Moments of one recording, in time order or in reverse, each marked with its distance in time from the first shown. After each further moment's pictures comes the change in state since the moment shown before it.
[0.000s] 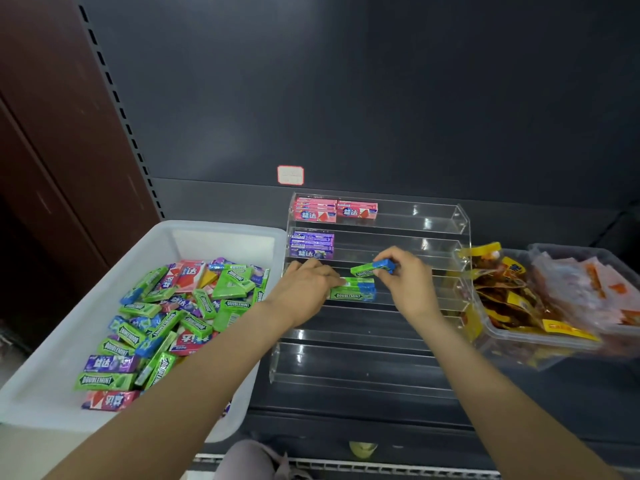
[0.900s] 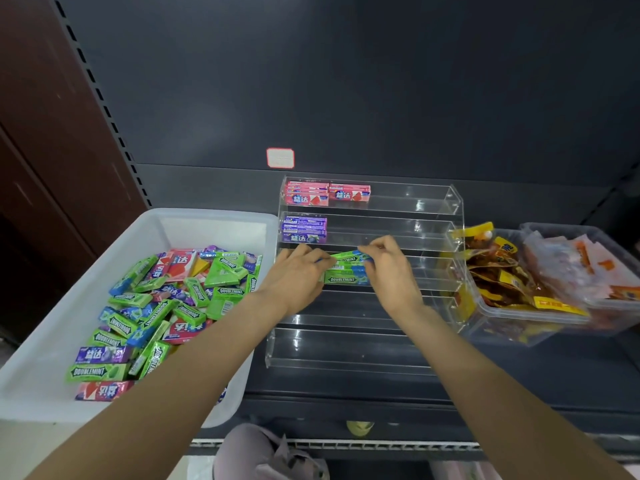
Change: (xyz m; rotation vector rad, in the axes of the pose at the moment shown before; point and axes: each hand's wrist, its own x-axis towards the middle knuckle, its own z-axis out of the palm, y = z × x) left_hand -0.005 0.002 0.007 0.041 -0.002 -0.034; right_hand -0.011 0.001 0.019 -0.272 -0.094 -0.039
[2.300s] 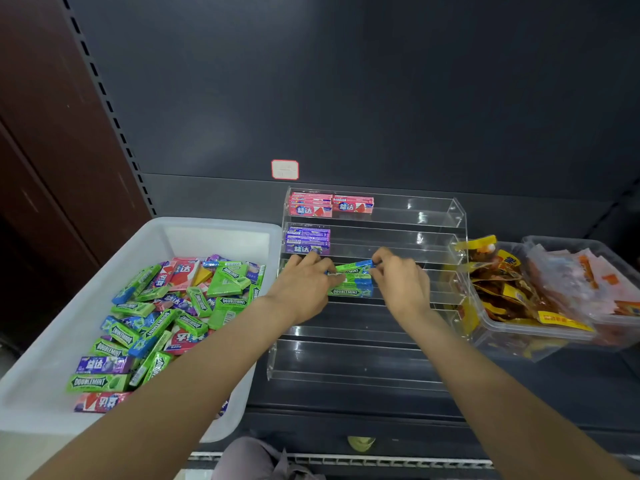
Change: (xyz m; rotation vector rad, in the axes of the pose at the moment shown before) left_hand 0.005 0.004 -0.008 0.090 -0.026 0.057; right_hand 0.012 0.004 -0.008 -0.304 0.001 0.102
